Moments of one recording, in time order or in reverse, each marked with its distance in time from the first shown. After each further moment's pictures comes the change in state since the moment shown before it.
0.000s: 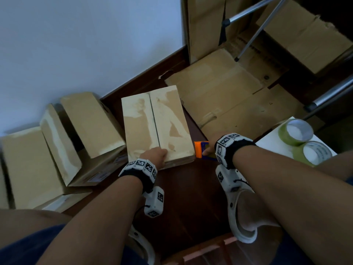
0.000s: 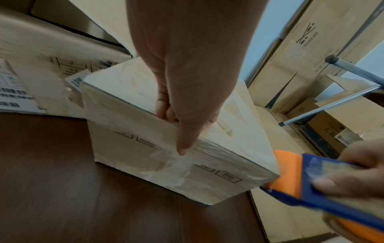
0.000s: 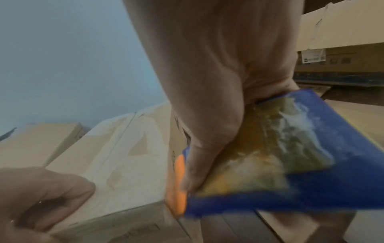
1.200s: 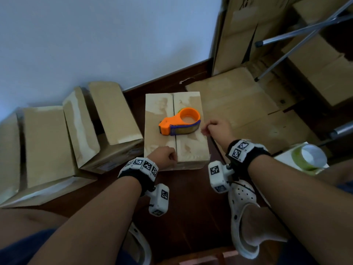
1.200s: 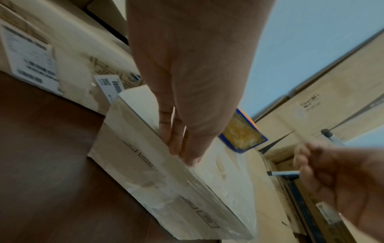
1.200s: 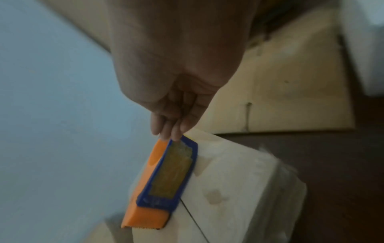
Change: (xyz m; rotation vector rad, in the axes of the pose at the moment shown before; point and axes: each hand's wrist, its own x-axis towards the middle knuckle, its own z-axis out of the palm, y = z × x) left_hand -0.027 -0.029 0.011 -0.522 0.209 0.055; right_hand -0.017 -0.065 -0.023 1.116 0.449 -0.353
